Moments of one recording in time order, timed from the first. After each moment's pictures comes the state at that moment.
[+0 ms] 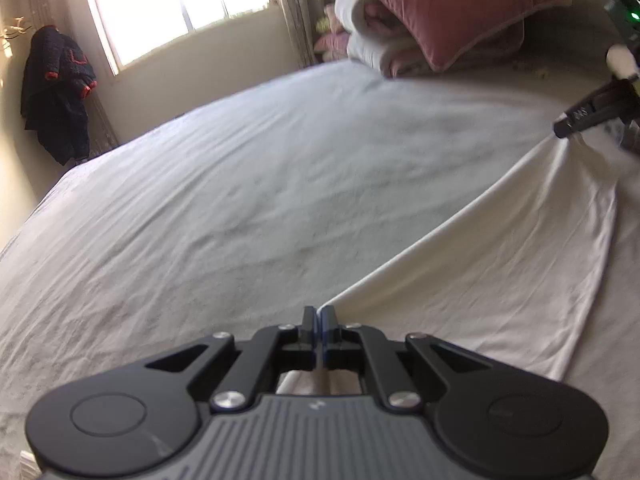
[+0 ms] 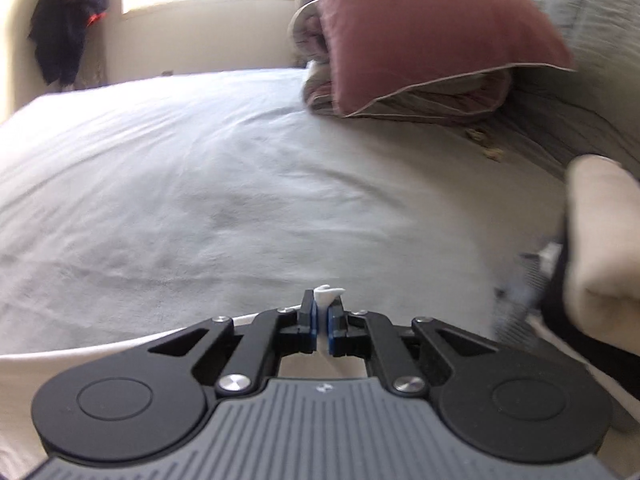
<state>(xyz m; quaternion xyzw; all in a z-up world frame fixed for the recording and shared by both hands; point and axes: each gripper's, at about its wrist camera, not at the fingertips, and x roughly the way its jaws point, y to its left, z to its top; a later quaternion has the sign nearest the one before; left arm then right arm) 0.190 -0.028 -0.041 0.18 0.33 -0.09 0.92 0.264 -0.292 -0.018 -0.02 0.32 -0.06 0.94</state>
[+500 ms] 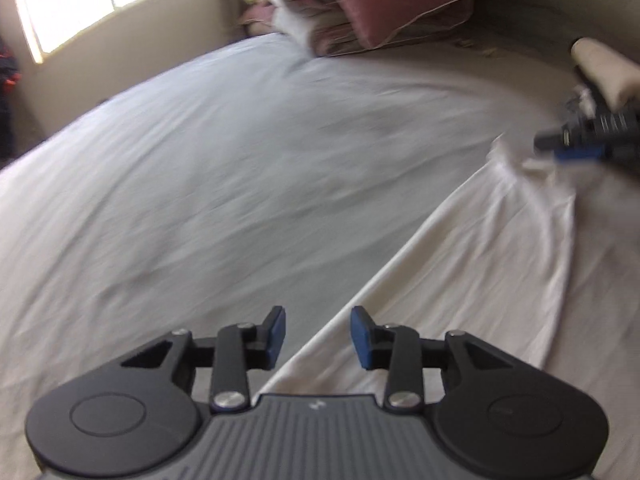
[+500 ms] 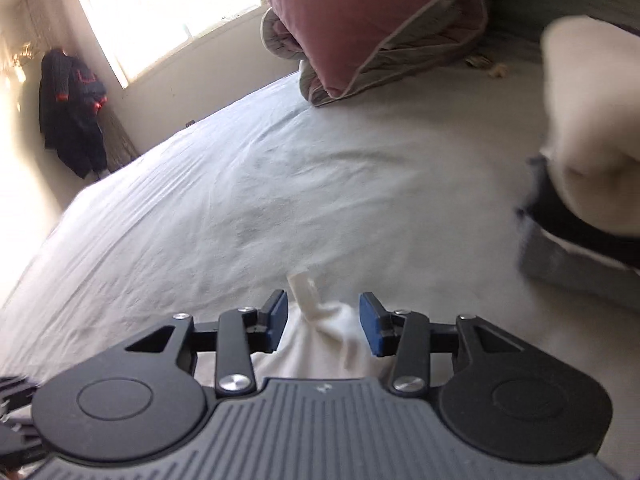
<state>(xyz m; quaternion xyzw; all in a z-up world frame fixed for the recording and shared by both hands) 0.250 -0.085 -0.025 0.17 0.38 -0.21 0.88 0.219 -0.363 -0.016 0.21 0.31 0.00 0.93</state>
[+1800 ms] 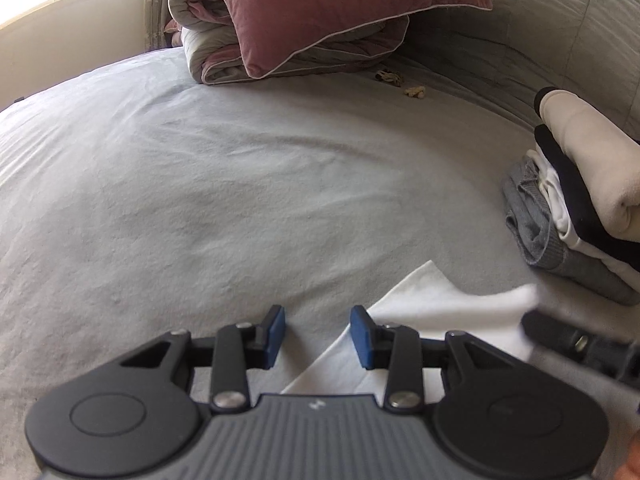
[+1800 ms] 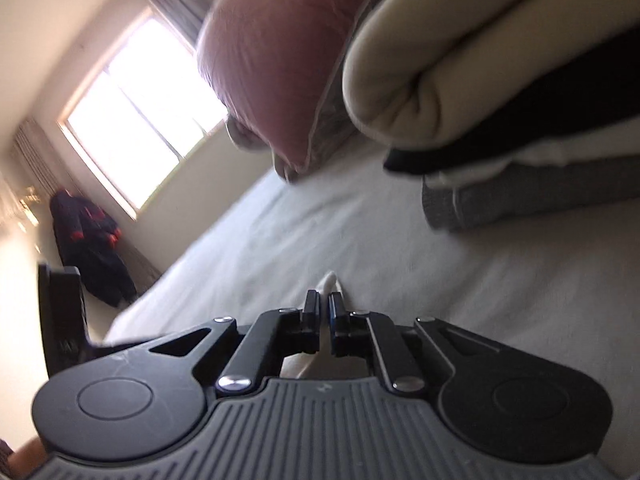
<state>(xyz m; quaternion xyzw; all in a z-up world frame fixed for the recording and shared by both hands) 0.322 -0.229 -0.048 0.09 0.38 -0.32 0.86 0.154 -0.398 -0.043 0.38 0.19 -0.03 0.91</state>
